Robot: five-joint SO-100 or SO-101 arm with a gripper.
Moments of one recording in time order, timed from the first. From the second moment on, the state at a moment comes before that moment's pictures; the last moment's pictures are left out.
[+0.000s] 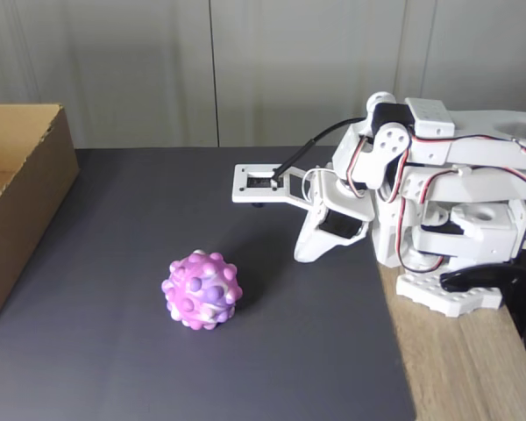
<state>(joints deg) 11.2 179.8 180.4 62.3 183.4</state>
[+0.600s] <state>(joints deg) 13.2 179.8 180.4 62.5 183.4</state>
